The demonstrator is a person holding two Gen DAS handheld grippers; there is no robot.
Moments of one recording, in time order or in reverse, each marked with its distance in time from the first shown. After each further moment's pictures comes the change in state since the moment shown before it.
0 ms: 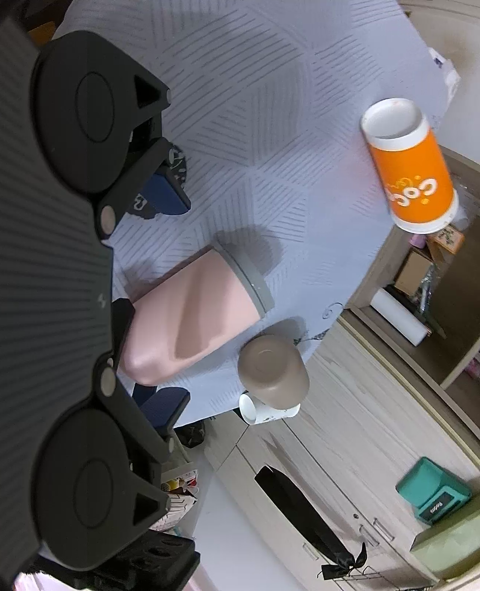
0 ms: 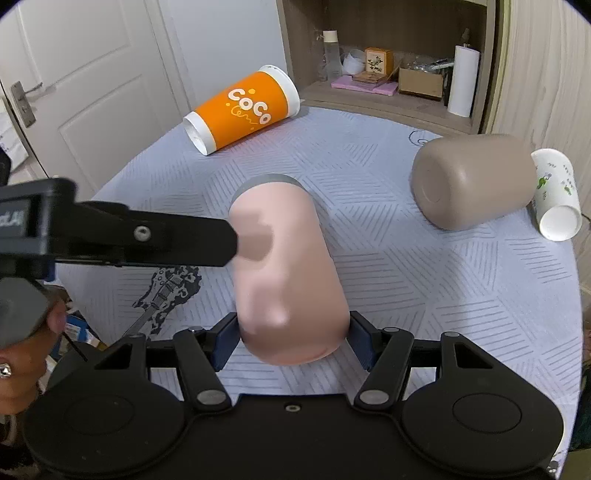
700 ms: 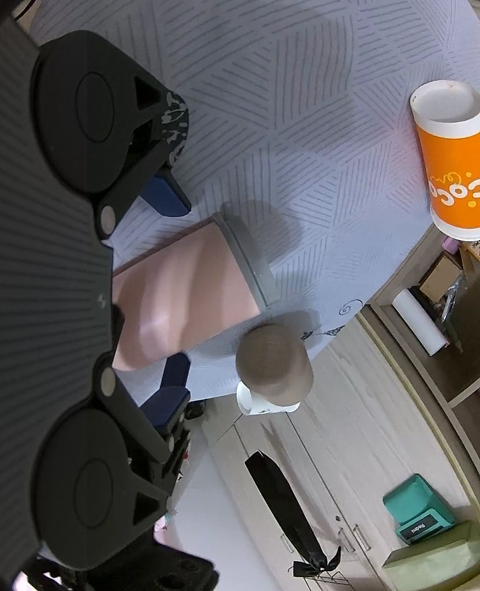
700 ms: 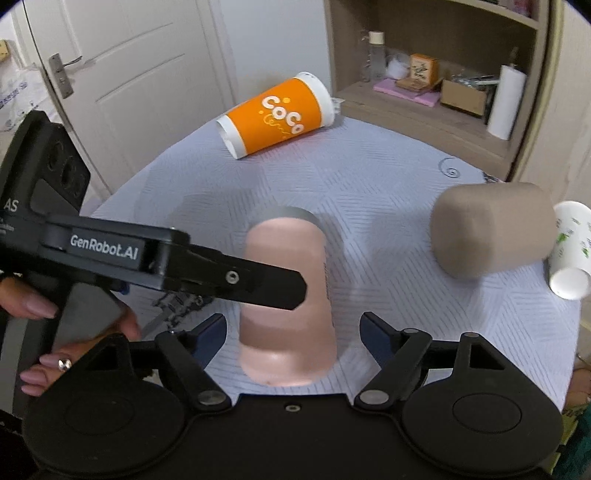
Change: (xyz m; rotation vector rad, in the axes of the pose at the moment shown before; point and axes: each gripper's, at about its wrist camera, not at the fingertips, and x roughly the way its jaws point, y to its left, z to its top) left arm 0.035 0.011 0.011 -0.136 0.068 -0.090; right arm -0.010 -0.010 0.036 -0.138 0.065 0.098
